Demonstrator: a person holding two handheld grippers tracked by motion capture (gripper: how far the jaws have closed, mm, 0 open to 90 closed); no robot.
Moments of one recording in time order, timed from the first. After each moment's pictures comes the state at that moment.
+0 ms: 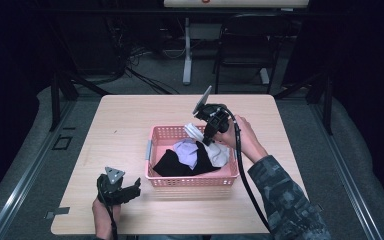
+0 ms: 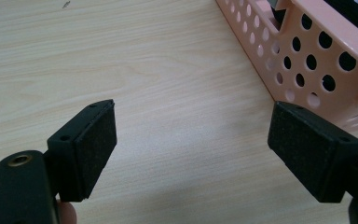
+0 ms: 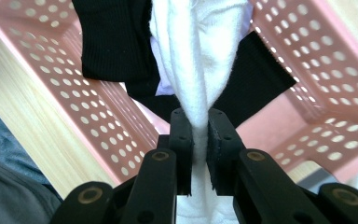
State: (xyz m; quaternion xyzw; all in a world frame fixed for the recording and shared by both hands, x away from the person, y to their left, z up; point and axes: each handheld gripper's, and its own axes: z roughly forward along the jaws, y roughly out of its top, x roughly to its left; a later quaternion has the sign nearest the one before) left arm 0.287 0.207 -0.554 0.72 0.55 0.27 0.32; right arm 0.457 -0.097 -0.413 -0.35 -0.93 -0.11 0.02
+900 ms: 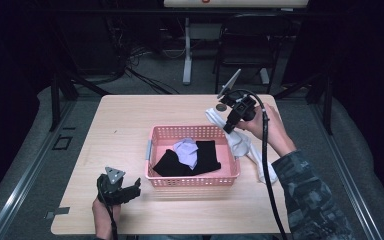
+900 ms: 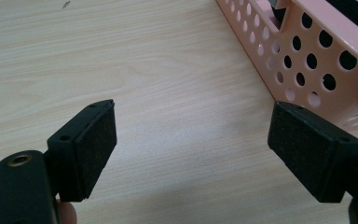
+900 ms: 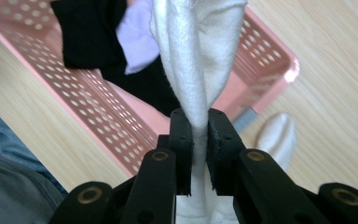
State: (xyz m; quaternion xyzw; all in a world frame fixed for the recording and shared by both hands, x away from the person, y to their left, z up) left arm 0.287 0.206 -0.554 0.73 0.55 0.27 0.32; right arm 0.453 -0.160 -0.364 -0.39 -0.91 -0.12 -0.01
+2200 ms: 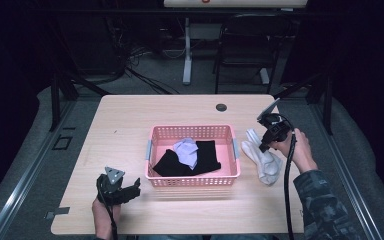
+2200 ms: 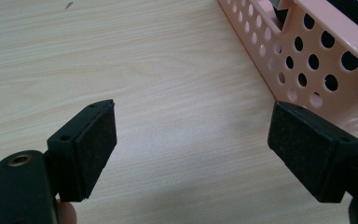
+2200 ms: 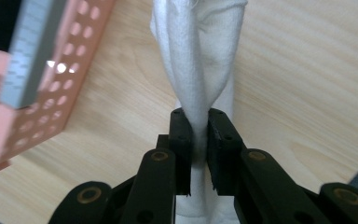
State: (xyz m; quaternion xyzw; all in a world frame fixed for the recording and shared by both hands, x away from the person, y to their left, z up) left arm 0.286 0.207 -0.554 0.72 0.55 0.28 0.31; right arm 0.466 -0.281 -0.479 -0.53 -0.84 -0.08 0.03
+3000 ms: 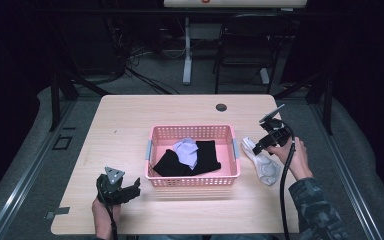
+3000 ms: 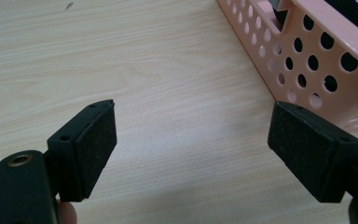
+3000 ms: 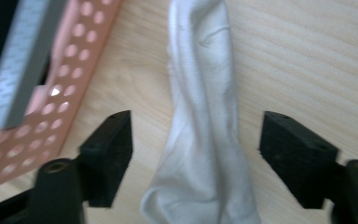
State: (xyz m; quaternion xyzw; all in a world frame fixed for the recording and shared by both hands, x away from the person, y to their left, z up) left arm 0.286 0.207 -0.554 0.72 0.55 0.28 0.32; right arm 0.455 -0.289 -0.492 -0.55 -0.82 -0.15 0.00
